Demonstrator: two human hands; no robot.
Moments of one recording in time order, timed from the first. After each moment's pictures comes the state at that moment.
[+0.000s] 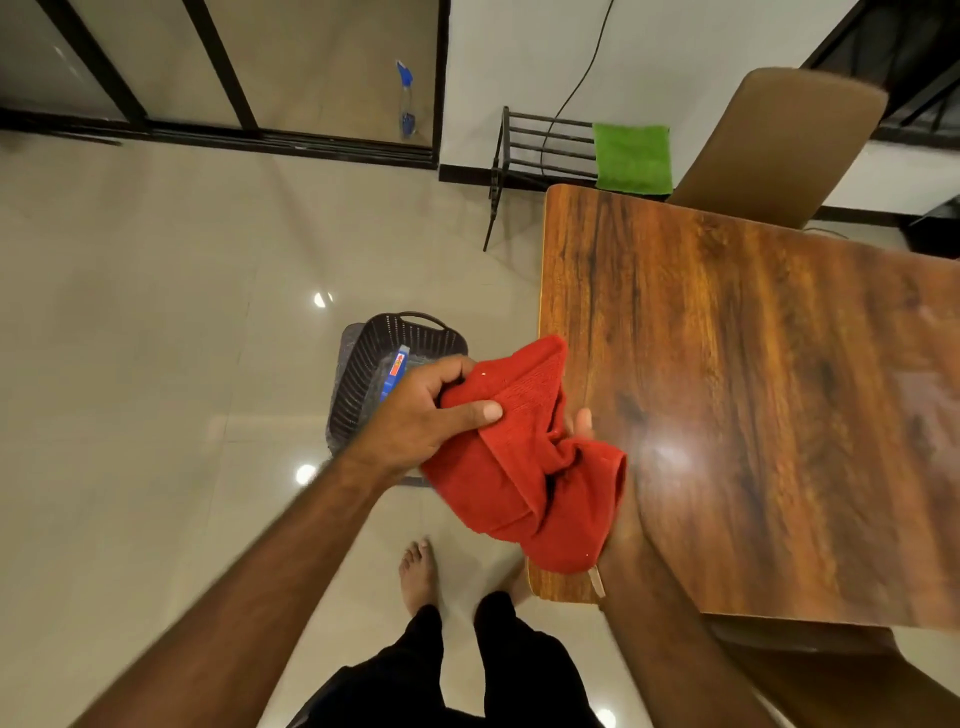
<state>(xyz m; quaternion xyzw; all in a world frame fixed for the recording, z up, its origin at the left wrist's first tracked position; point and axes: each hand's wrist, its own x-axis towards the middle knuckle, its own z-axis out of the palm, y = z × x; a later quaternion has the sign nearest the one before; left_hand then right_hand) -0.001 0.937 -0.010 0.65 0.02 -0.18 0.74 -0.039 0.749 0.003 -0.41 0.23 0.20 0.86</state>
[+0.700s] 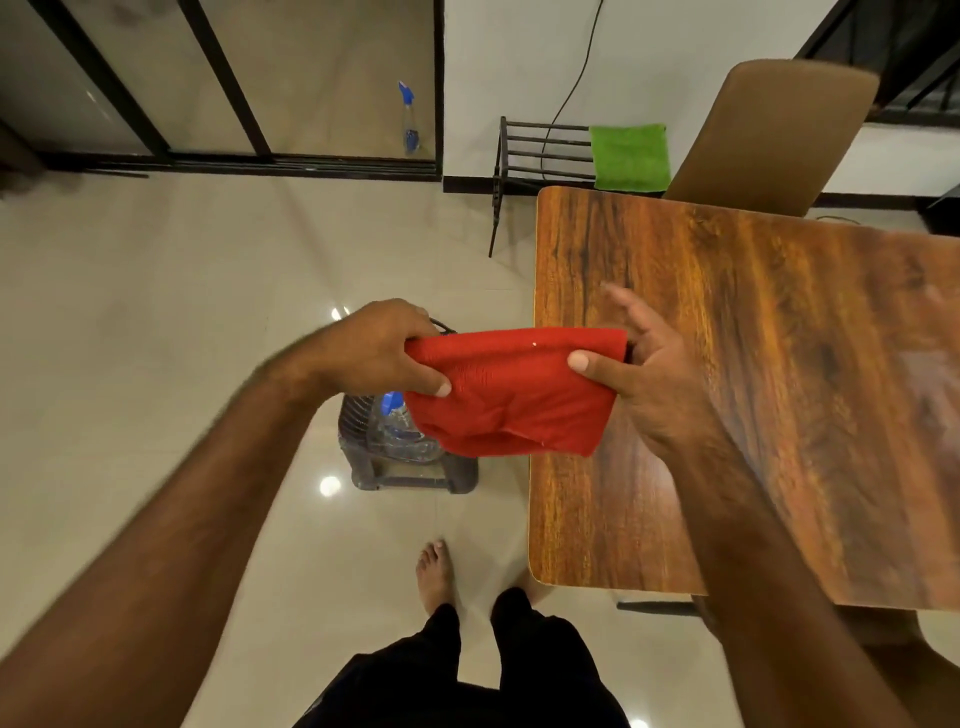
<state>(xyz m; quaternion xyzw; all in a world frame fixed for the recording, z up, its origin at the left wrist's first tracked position) 0.043 0.972 0.076 0.90 -0.11 -0.28 0.33 0.027 0.675 0.060 -0.70 0.05 0.15 0.70</state>
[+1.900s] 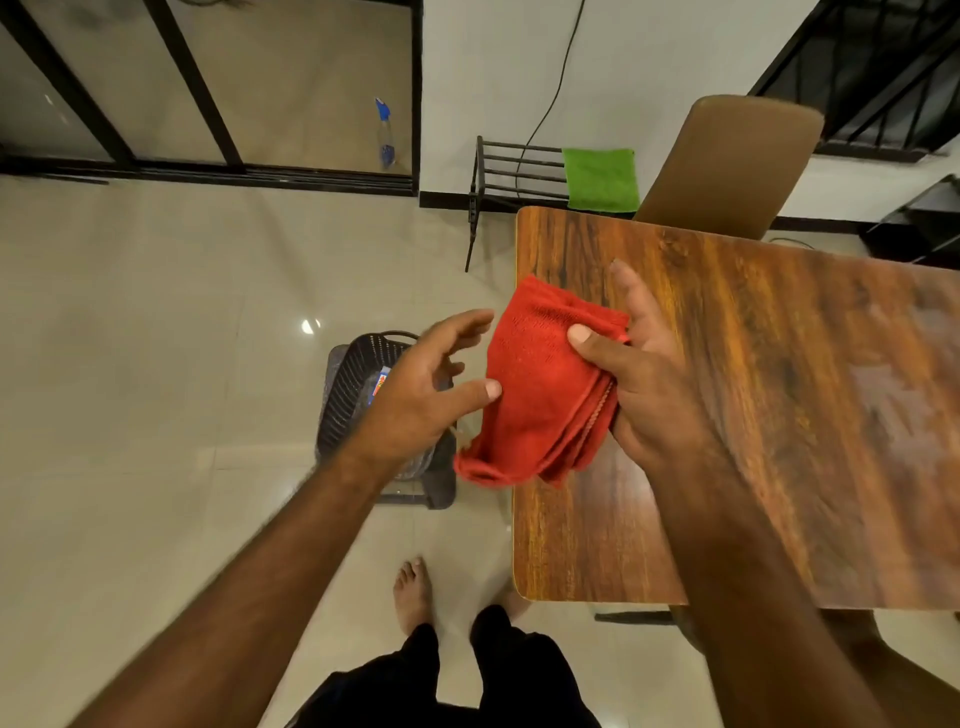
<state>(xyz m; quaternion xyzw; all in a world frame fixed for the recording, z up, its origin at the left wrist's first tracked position) 0.001 0.916 0.053 0.70 -0.04 -0.12 0.70 0.025 0.706 0.104 -0.66 0.08 0.10 0.74</state>
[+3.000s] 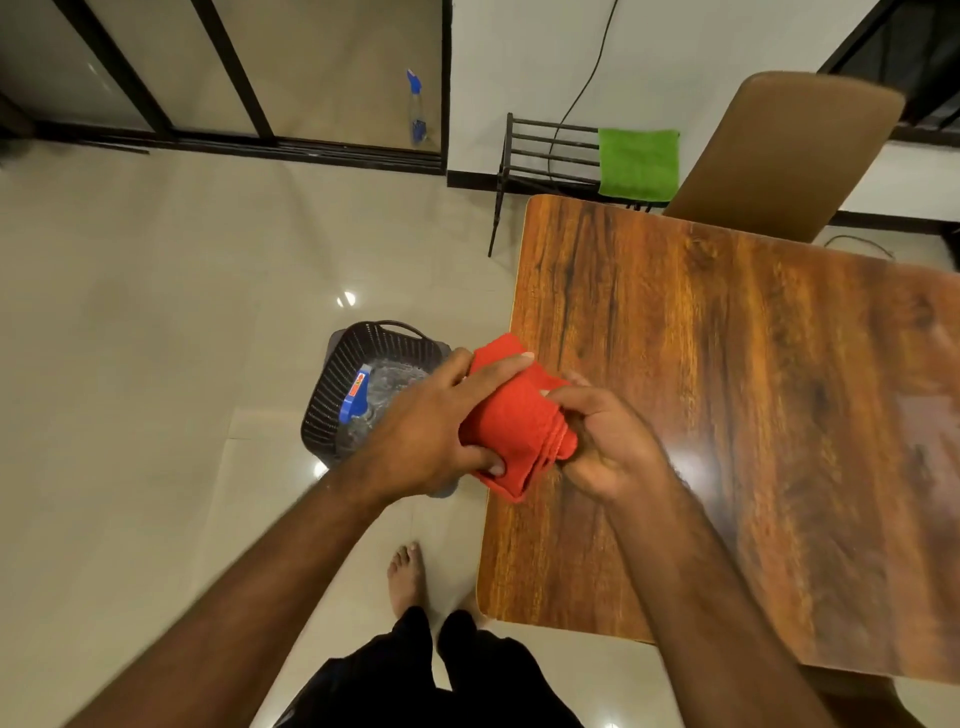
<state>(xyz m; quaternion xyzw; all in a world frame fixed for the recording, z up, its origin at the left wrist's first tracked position) 0.019 0.860 0.028 0.91 -0.13 -0.12 0.37 0.053 0.671 0.038 -0.44 0.31 0.32 0.78</state>
